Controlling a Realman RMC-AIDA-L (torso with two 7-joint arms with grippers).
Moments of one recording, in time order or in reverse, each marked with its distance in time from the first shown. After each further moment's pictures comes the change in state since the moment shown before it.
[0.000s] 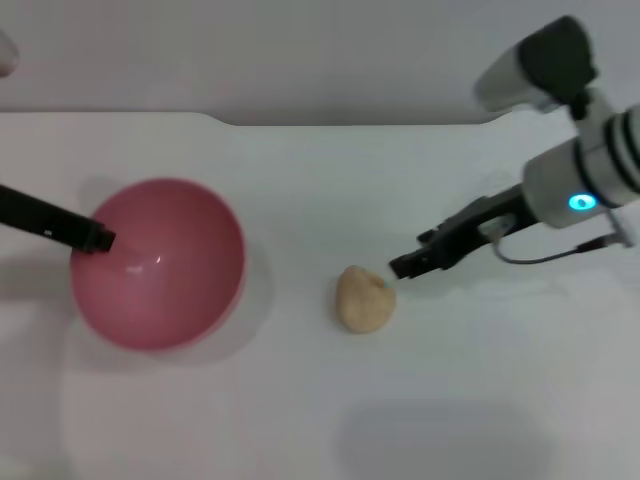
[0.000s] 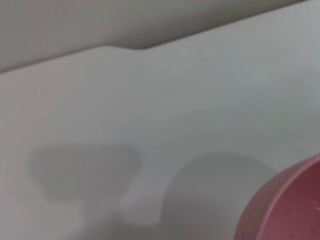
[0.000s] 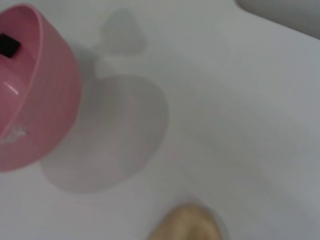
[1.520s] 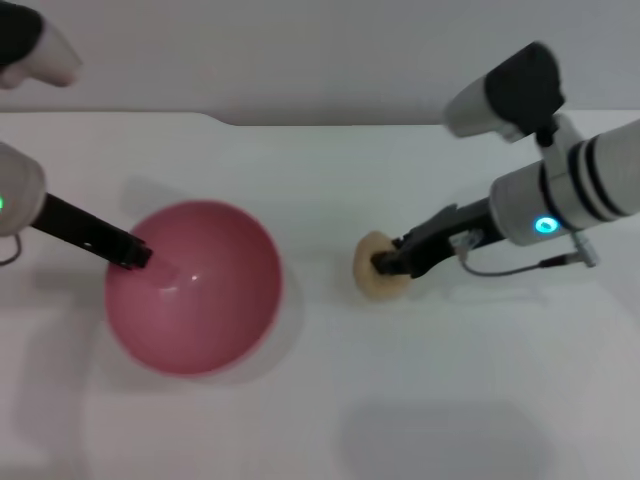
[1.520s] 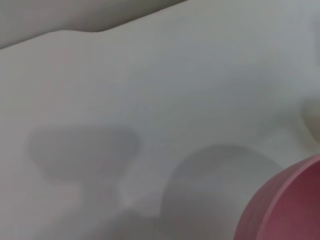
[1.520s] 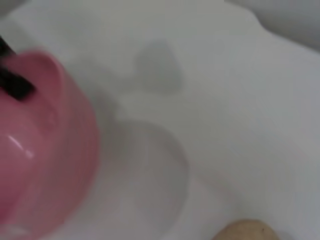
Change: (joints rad) left arm -0.033 -0.010 0.125 0.019 0.011 0.043 -0.059; right arm -0.053 -0.007 -0.179 0.013 0.150 0.178 -0.020
